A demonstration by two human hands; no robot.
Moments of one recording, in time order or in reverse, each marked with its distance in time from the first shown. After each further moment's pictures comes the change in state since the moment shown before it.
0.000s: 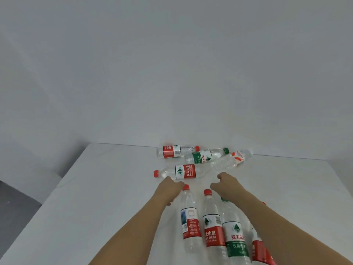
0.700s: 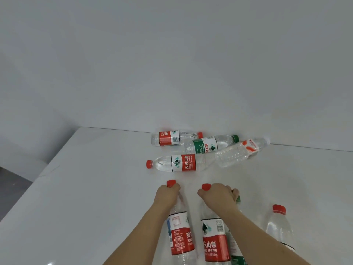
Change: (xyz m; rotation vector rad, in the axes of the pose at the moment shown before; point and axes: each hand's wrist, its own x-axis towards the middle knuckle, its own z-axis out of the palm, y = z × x) left_hand 0.081 -0.057 0.079 -0.417 0.118 -0.240; right_hand 0.091 0.052 0.100 -0.352 0.079 0.070
